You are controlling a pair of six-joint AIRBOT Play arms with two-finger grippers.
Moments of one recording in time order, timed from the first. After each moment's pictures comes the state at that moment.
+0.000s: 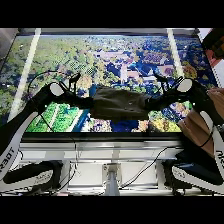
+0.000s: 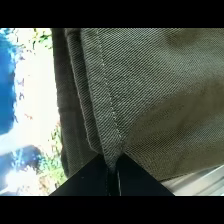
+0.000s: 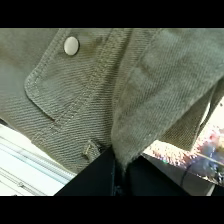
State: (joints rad) left arm -0.27 -1.34 0.98 0.99 -0.97 -1.42; right arm 0.09 -1.25 0.99 -1.11 1.25 1.37
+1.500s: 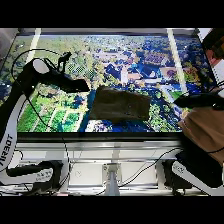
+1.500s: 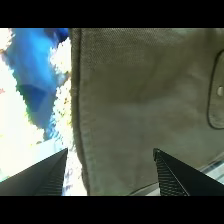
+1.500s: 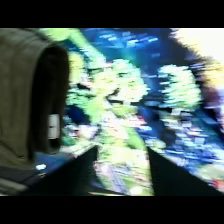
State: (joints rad) left arm -0.15 -1.42 1.32 1.02 -1.20 -1.38; right arm -0.44 -1.15 0.88 -1.02 1.18 0.98
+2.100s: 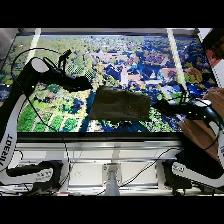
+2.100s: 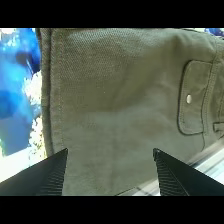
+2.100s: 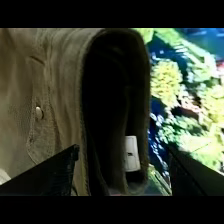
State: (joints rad) left arm -0.15 -1.42 1.33 0.93 -1.19 -1.38; right arm -0.29 -1.32 0.68 -0.61 1.02 0.97
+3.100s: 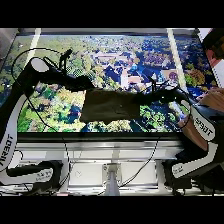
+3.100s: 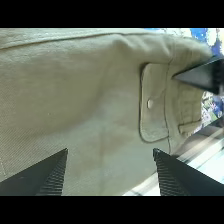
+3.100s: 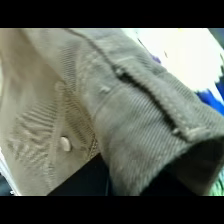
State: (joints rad) left arm -0.16 -1.42 1.33 0.88 -1.19 -1.38; right arm 0.03 -1.68 1.10 -0.58 1.06 1.00
